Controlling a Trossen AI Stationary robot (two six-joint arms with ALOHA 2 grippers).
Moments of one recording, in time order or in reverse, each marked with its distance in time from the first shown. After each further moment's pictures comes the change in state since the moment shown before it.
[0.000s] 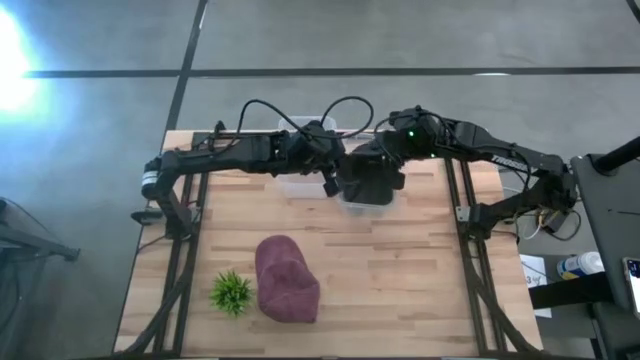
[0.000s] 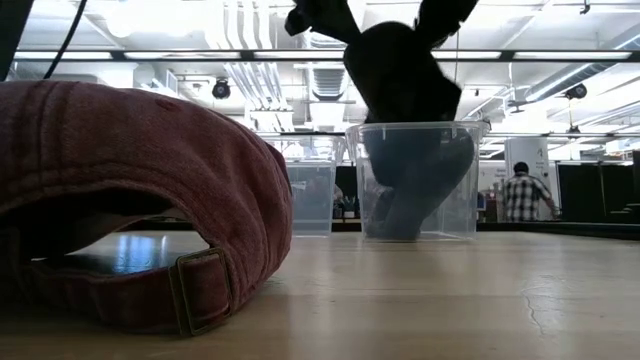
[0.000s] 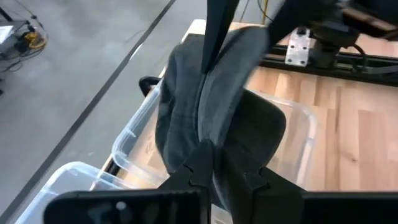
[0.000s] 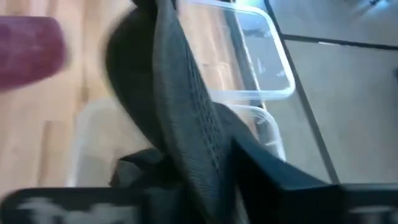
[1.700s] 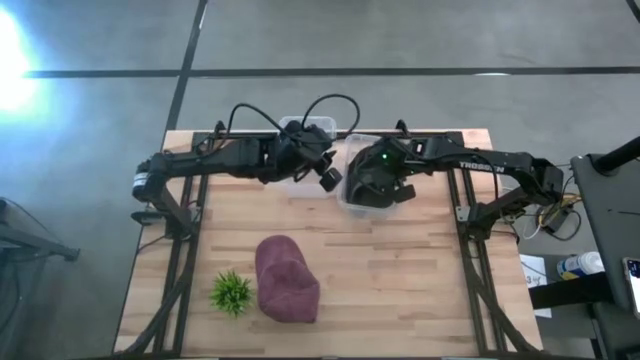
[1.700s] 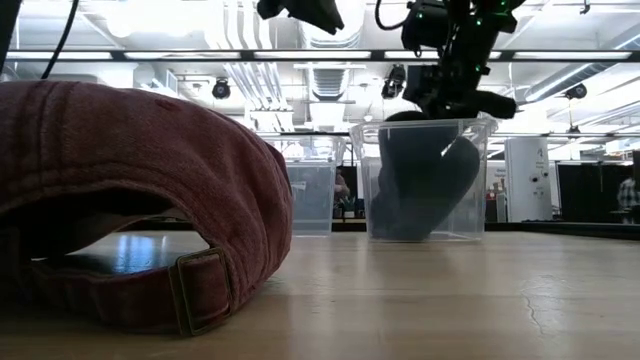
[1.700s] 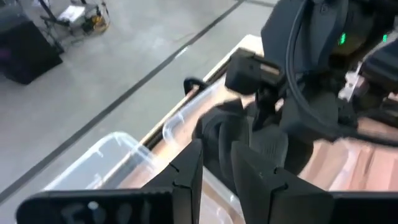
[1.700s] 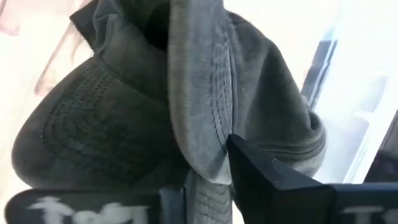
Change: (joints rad) left arm -0.054 -0.062 -0.002 -0.064 -0.251 -0.232; right arm -0.034 0.121 -0.268 -0.009 0.096 -0.509
